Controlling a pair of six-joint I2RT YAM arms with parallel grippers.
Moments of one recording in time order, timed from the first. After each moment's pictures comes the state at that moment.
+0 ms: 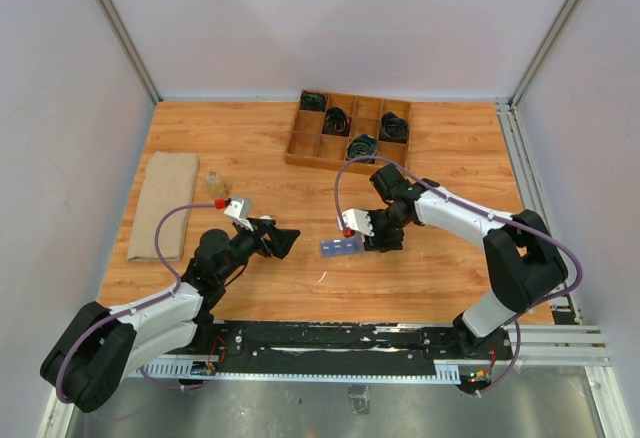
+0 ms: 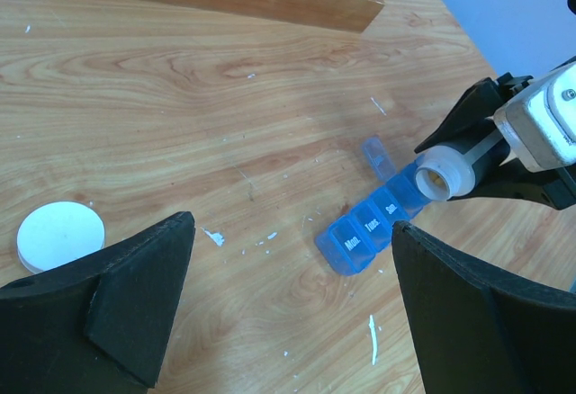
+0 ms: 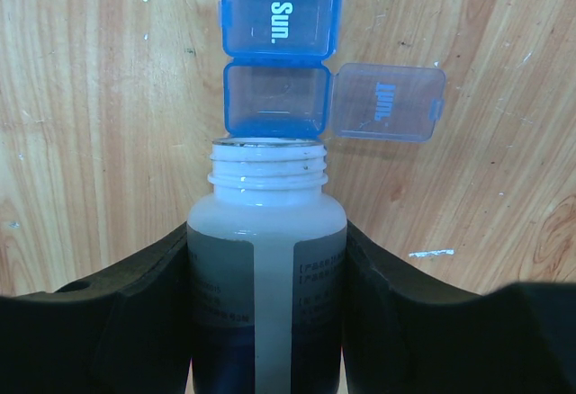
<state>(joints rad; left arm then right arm) -0.52 0.95 0.06 0.78 0.12 -0.48 0.58 1.58 0.98 -0.70 -0.35 -1.16</state>
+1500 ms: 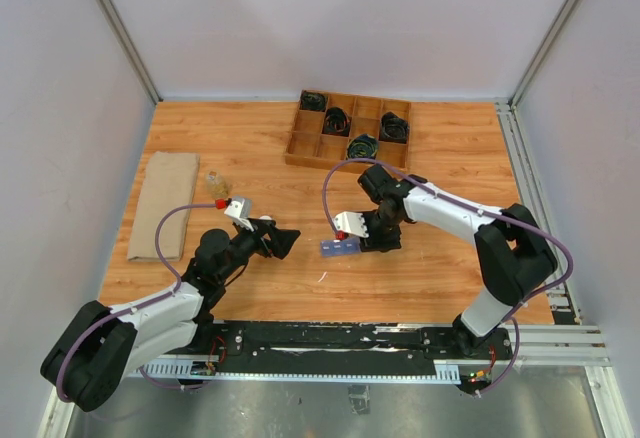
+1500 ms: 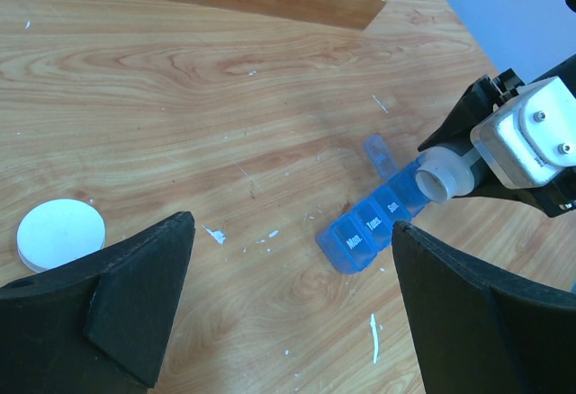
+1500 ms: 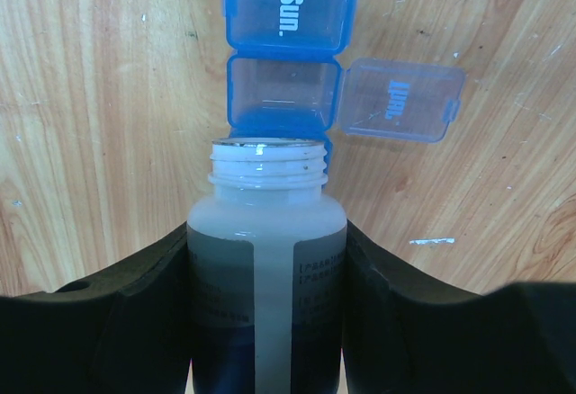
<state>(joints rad) -0.52 0.96 0.06 0.78 0.12 -0.48 0.64 1.64 1.06 -0.80 -0.23 -1.13</state>
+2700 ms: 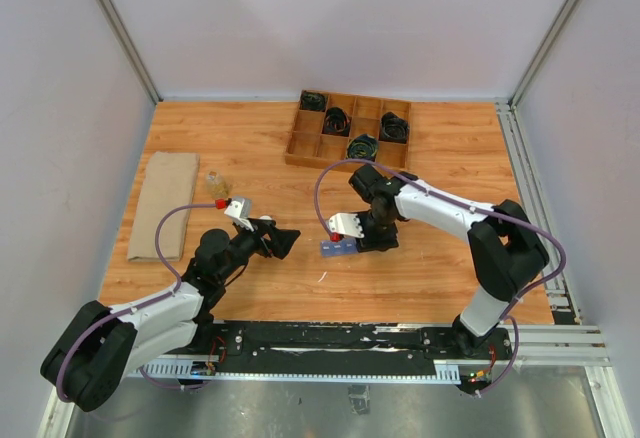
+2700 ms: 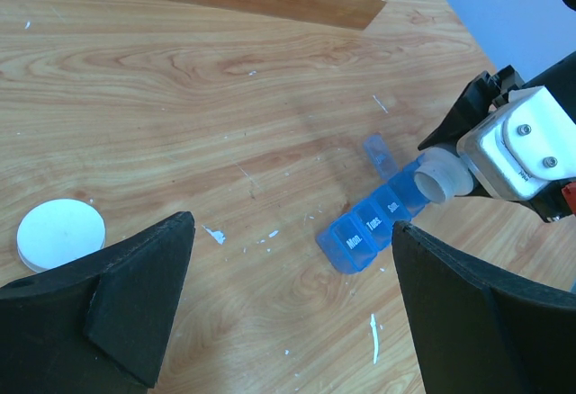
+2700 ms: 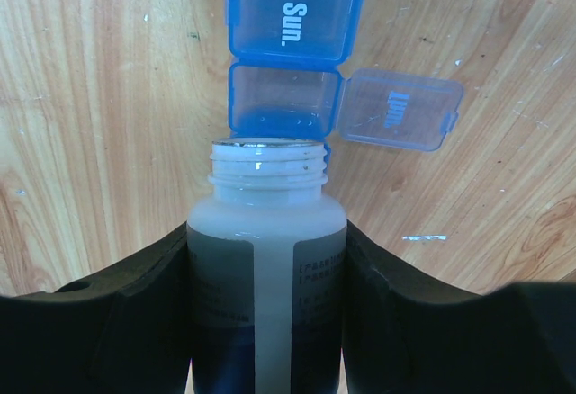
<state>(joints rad) -0.52 0.96 0.06 0.78 0.12 -0.48 0.68 1.68 1.13 -0.86 -0.17 -1.12</state>
